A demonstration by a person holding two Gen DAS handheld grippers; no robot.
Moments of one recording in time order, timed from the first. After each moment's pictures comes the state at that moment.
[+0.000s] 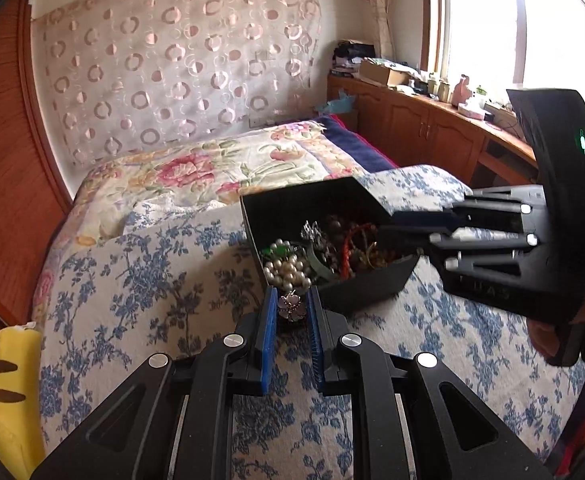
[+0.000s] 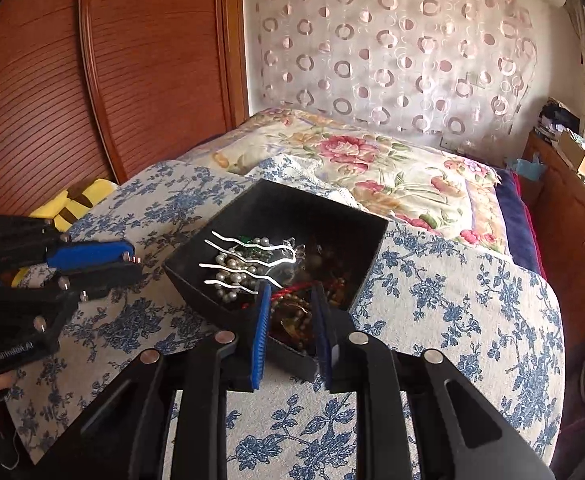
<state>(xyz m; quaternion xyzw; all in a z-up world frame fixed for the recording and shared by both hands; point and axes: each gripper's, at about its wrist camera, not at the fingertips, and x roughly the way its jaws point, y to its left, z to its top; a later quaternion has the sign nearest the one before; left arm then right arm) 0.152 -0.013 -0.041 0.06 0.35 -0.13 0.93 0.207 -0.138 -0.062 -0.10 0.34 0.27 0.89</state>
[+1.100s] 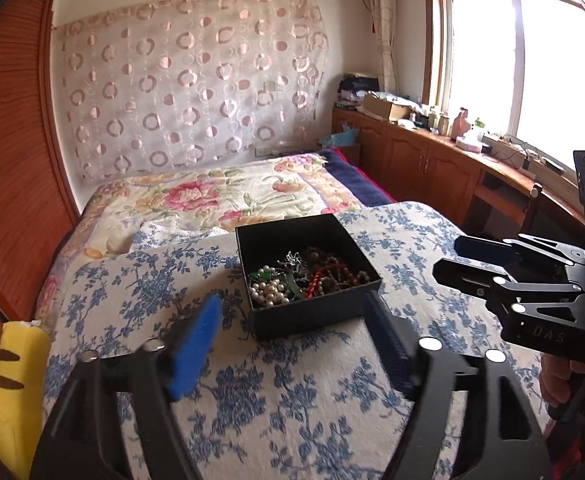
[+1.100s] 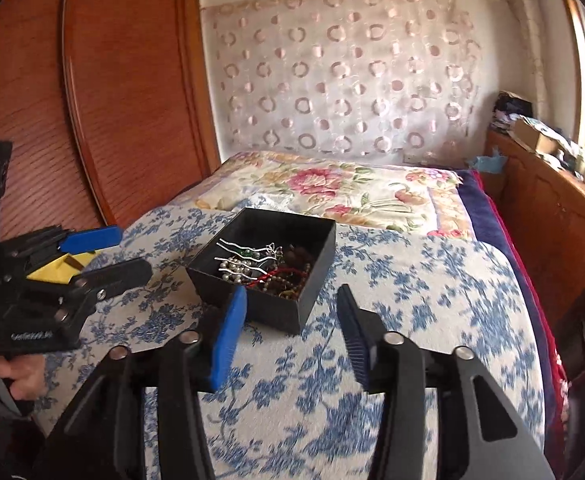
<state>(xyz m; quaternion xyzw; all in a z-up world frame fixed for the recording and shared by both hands) 0.104 -0.023 -0.014 0.03 0.30 -0.11 0.95 0.119 -0.195 -0.033 -0.02 0.28 0.22 0.93</state>
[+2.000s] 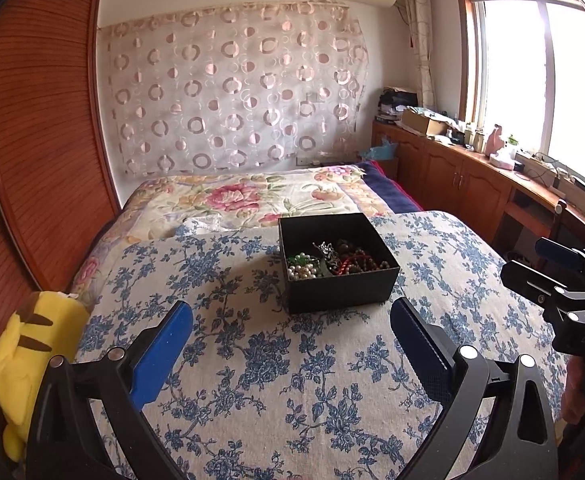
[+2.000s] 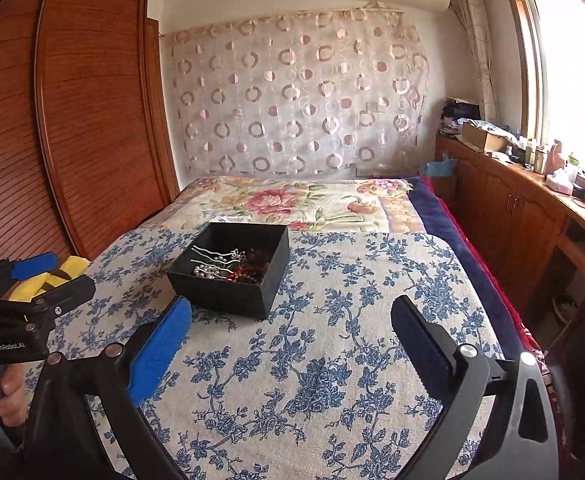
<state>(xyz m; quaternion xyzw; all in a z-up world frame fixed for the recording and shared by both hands) 0.055 -0.015 -0.007 0.02 0.28 -0.04 0.96 0.069 -0.223 -0.025 0.00 0.24 0.13 0.96</state>
